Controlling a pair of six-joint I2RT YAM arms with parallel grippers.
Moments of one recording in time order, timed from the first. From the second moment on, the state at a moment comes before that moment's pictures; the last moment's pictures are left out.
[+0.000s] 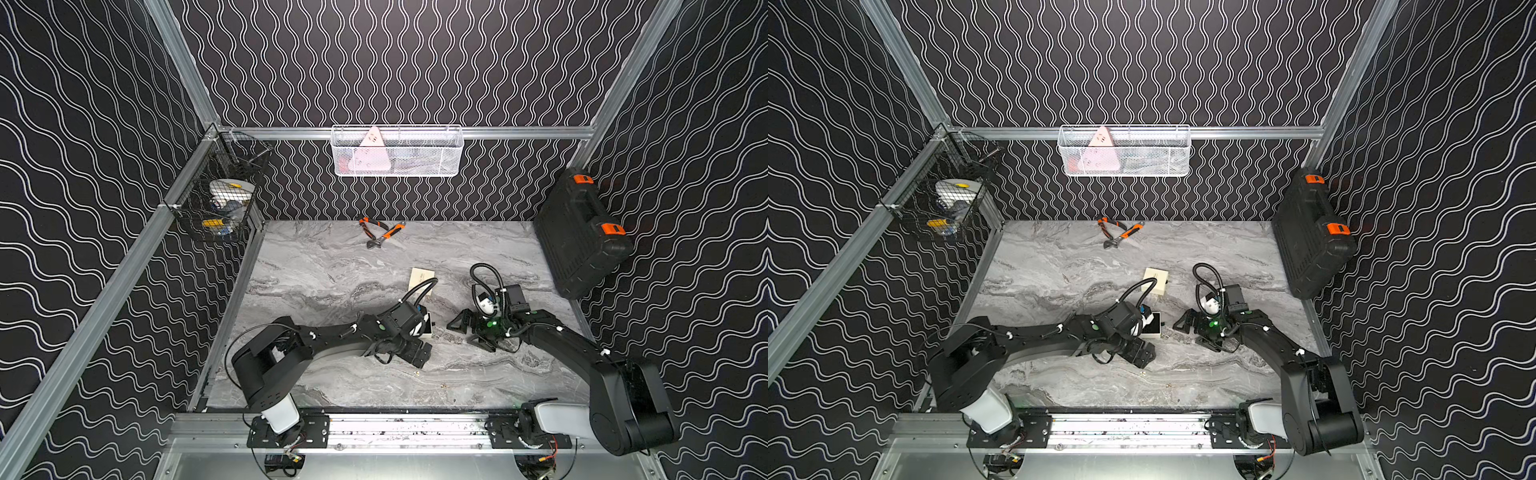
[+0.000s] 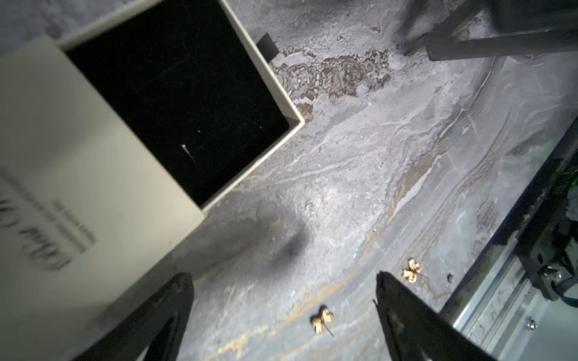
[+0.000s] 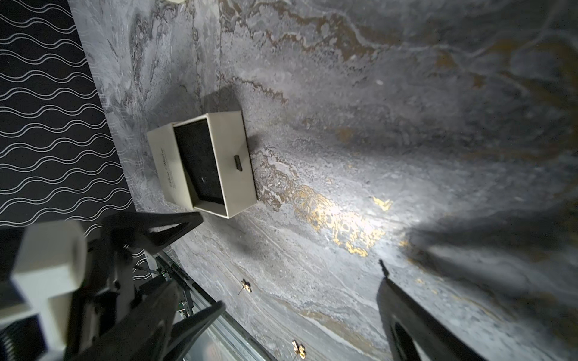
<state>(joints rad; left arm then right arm) -0.92 1.64 0.97 -0.37 0.11 -0.40 0.20 1.32 0.62 -0.44 -0.61 0.54</state>
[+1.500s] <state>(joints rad) -1.17 1.93 1.30 -0.85 -0.21 -0.52 0.20 1.31 0.60 -0.44 -0.64 0.53</state>
